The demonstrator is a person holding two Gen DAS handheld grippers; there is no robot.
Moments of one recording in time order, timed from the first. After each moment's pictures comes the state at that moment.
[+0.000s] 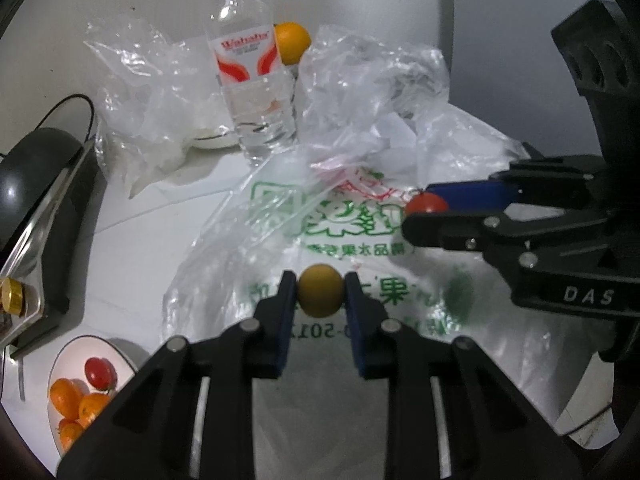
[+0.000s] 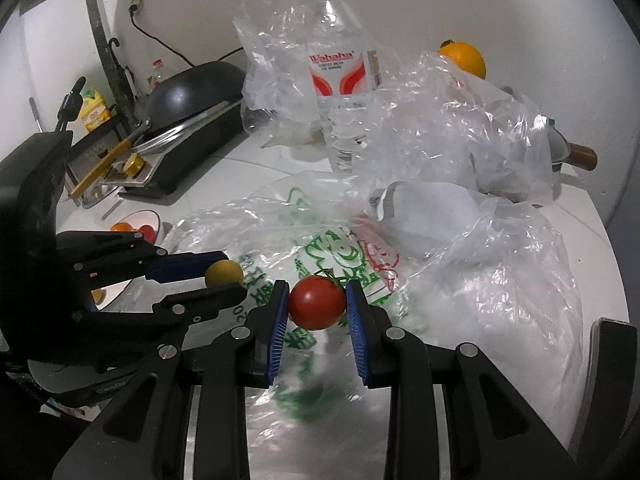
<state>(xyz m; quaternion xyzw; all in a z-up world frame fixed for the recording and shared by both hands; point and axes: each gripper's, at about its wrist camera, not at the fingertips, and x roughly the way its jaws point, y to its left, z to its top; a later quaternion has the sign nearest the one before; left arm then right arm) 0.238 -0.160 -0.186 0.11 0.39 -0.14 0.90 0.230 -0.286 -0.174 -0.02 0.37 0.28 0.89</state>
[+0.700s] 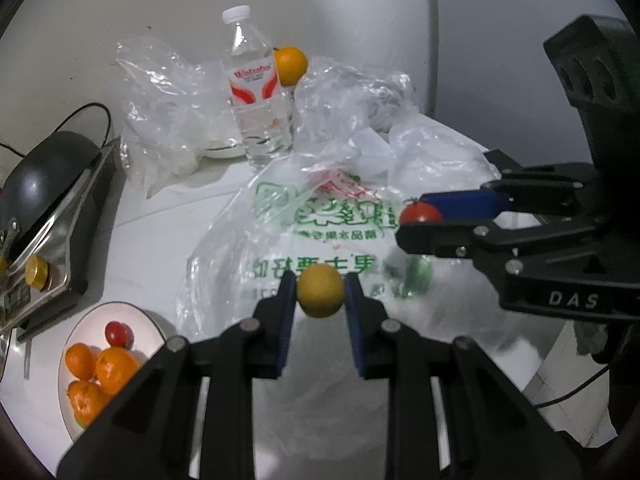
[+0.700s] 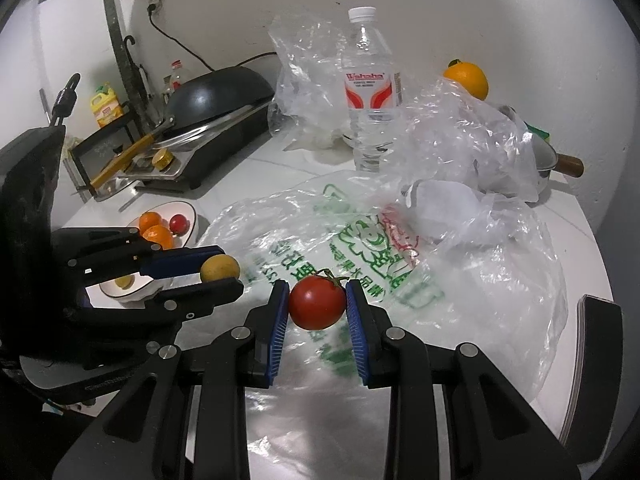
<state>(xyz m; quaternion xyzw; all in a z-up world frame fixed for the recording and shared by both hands) 0.179 -0.149 -0.162 0.10 0.37 -0.14 0.91 0.181 -0.277 -0.157 -0.03 0.35 0.29 0.89</state>
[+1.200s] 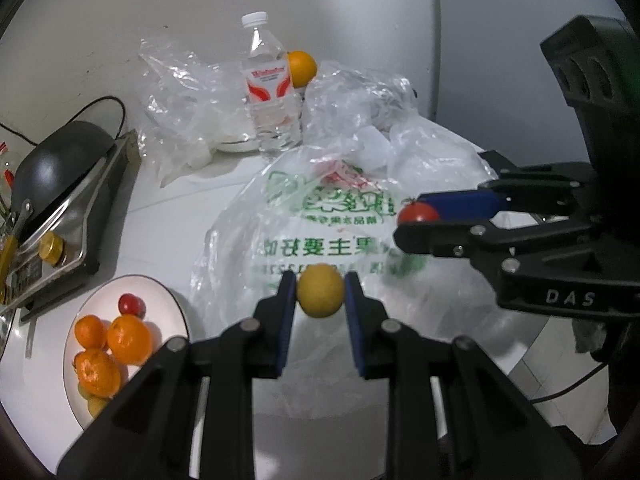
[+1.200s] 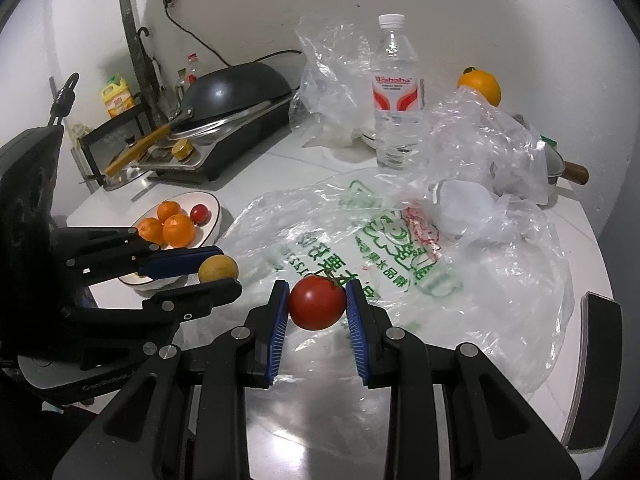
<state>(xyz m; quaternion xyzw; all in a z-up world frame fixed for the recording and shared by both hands) 0.153 -0.135 -0.158 0.09 0.36 -0.13 0.92 0.158 -0.263 -0.153 -0.05 0.34 0.30 0.89</state>
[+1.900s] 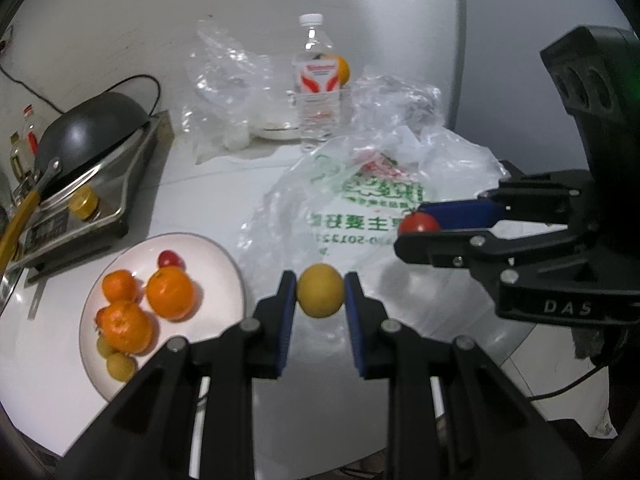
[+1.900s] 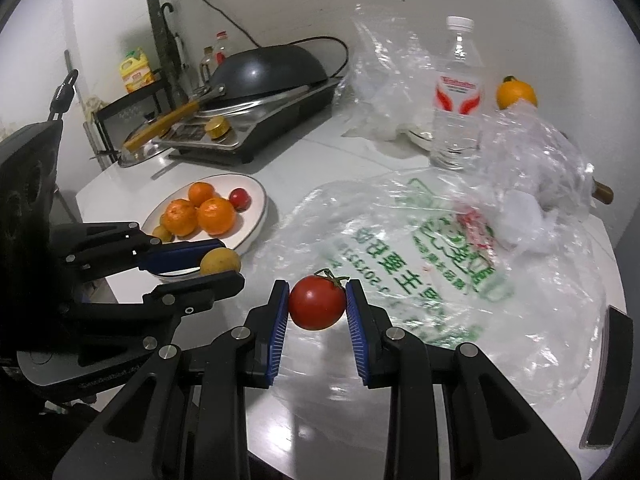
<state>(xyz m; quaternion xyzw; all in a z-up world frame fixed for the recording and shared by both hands) 0.123 -0.083 -0.161 0.05 0.35 -0.10 0.93 0.139 -0.206 -0.153 -0.08 0.35 0.32 0.88</state>
